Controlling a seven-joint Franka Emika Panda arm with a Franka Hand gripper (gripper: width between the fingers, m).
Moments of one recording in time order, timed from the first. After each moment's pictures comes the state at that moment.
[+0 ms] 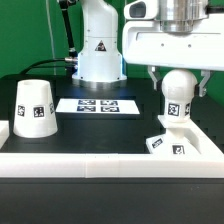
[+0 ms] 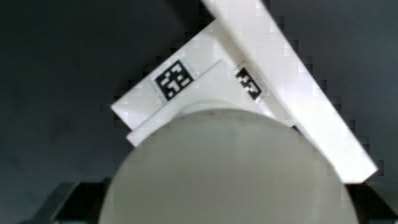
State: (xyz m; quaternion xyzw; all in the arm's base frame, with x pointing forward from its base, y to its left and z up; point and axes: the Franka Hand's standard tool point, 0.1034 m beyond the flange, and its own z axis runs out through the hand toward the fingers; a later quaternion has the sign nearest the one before) arm 0.585 0.101 0.110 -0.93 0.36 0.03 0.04
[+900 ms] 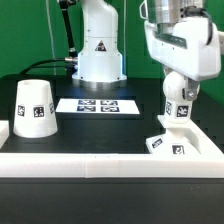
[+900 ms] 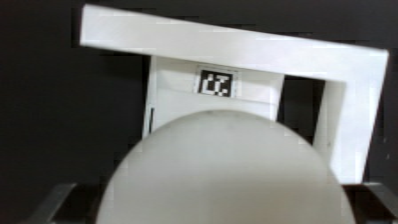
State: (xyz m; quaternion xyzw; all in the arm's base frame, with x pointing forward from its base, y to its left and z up) arm 0.586 0.104 0.111 -0.72 0.69 0.07 0.06
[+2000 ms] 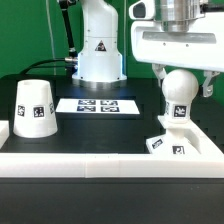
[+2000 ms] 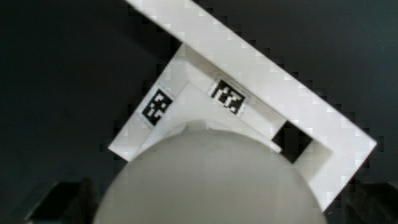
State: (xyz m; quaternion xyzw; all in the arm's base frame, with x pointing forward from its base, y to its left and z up) arm 0.583 0.109 0.113 -0.91 0.41 0.05 0.06
